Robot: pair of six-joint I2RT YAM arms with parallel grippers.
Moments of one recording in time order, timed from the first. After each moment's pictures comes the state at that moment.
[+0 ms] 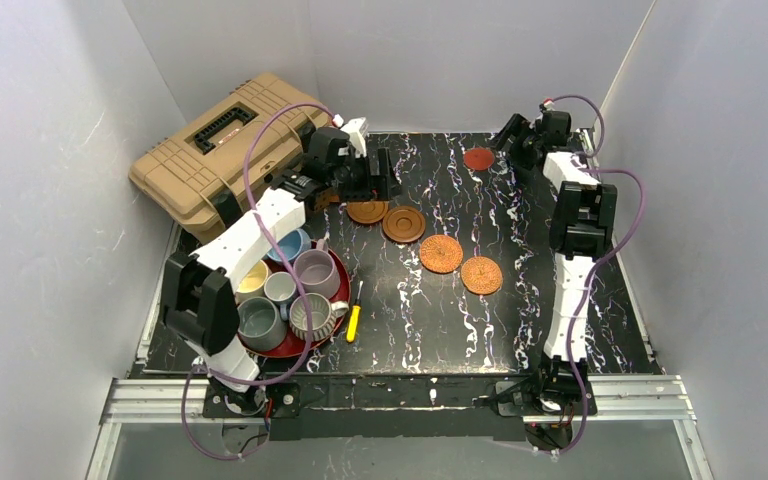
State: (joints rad) left arm -0.50 1.62 1.41 -0.37 0.25 -0.45; right arm -0.07 2.50 2.02 -0.14 -0.38 0.46
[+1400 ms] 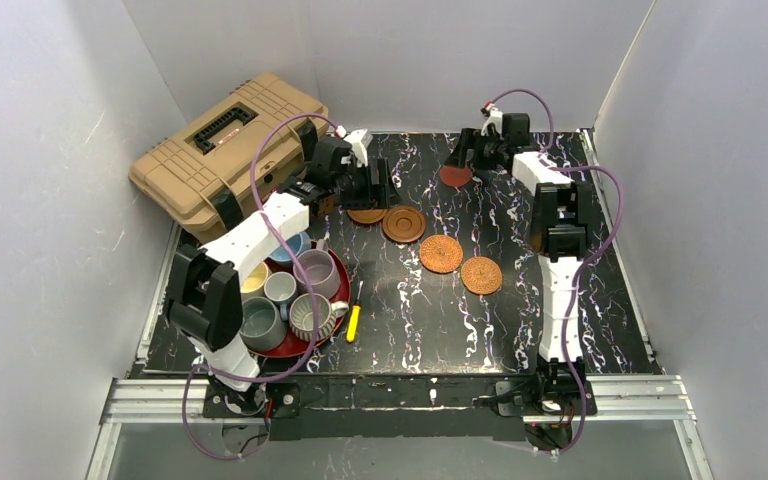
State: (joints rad) left arm -0.51 1.70 1.37 -0.30 0.28 -0.46; right arm 0.08 2.51 2.02 -0.17 -0.60 0.19
